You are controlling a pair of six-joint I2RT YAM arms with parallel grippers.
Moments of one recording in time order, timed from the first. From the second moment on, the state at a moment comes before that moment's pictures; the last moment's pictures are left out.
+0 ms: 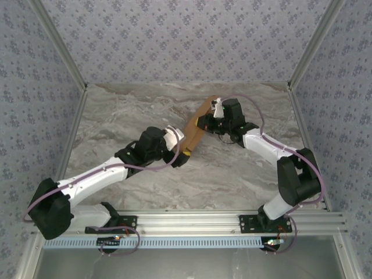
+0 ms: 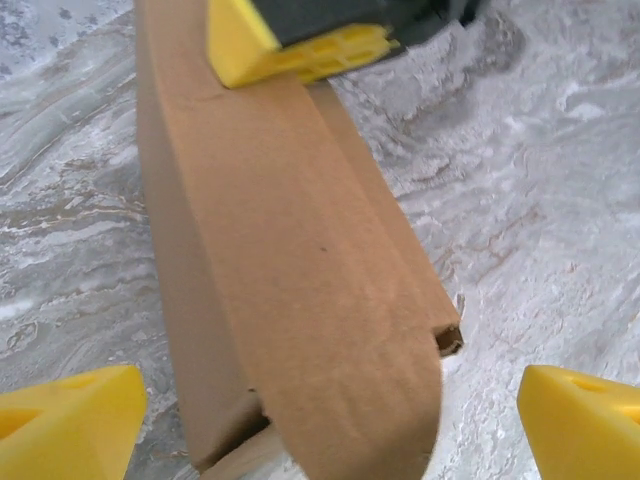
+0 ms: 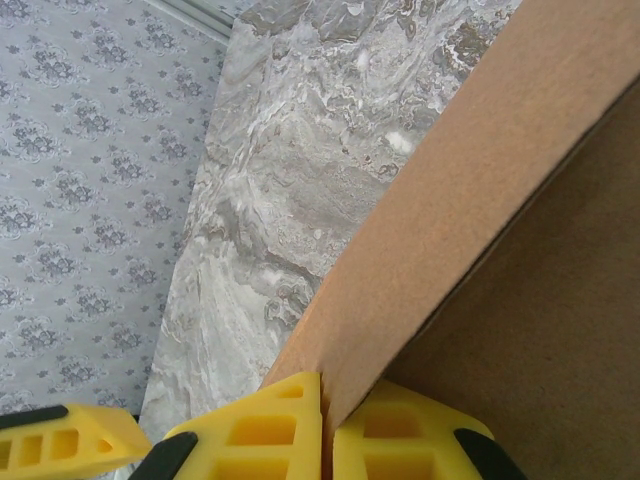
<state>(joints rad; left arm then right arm) -0.80 1.23 0.79 -0.13 0.08 0.11 0.43 1.57 1.02 0.00 -0.51 0.69</state>
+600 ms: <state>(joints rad) -0.86 1.42 0.90 -0.11 -0.11 0.19 0.43 1.57 1.03 -0.01 -0.51 0.69</state>
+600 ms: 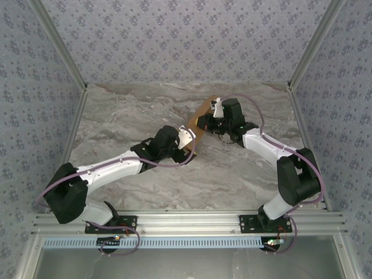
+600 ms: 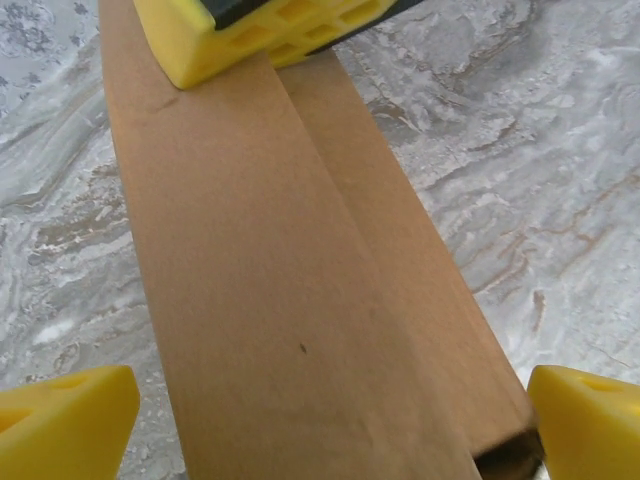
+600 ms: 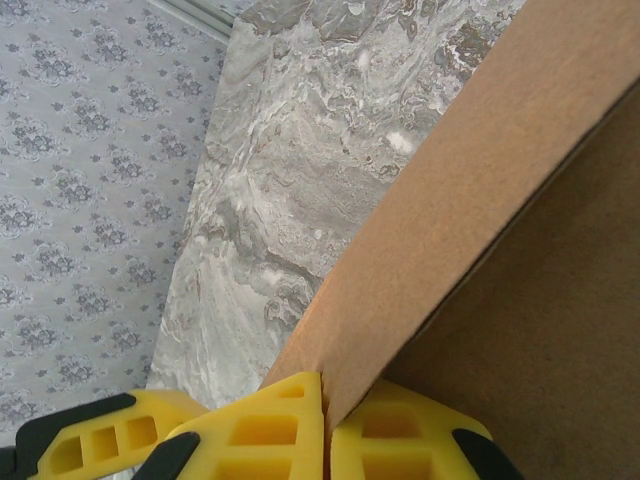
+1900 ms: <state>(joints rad) -0.80 1.43 0.90 -0.08 0.02 0.11 0.41 1.48 1.03 -0.15 -0.45 0.60</state>
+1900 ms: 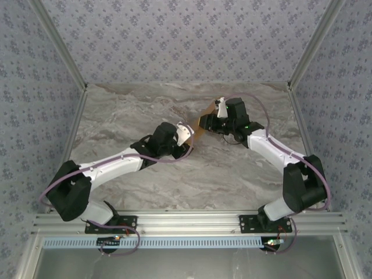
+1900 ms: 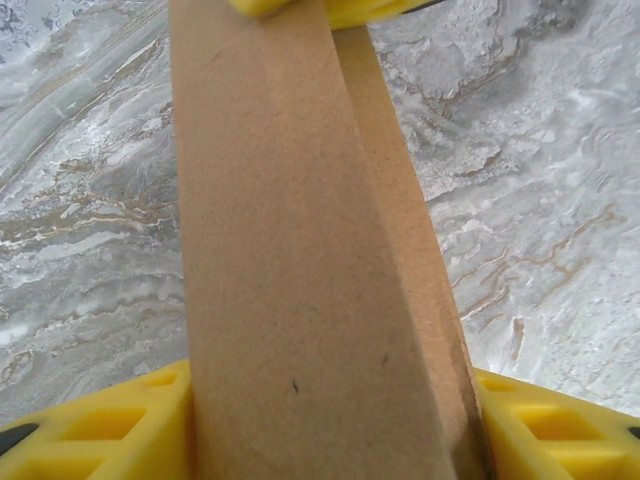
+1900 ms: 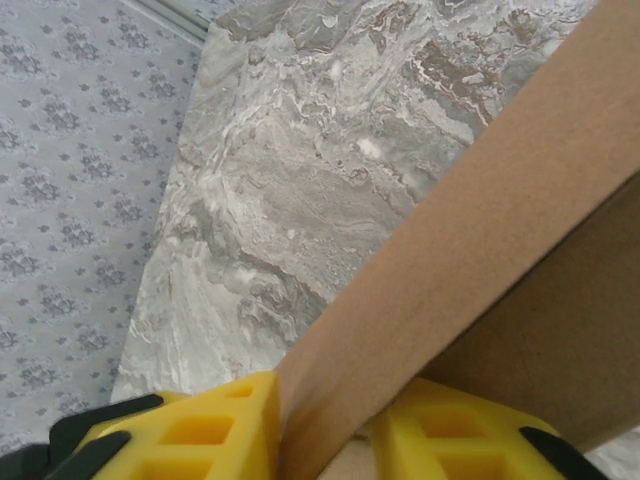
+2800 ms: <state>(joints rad) -0.49 1.33 0.86 -0.16 0.53 0.25 0.17 1.27 1.14 -0.43 -0.26 0.16</state>
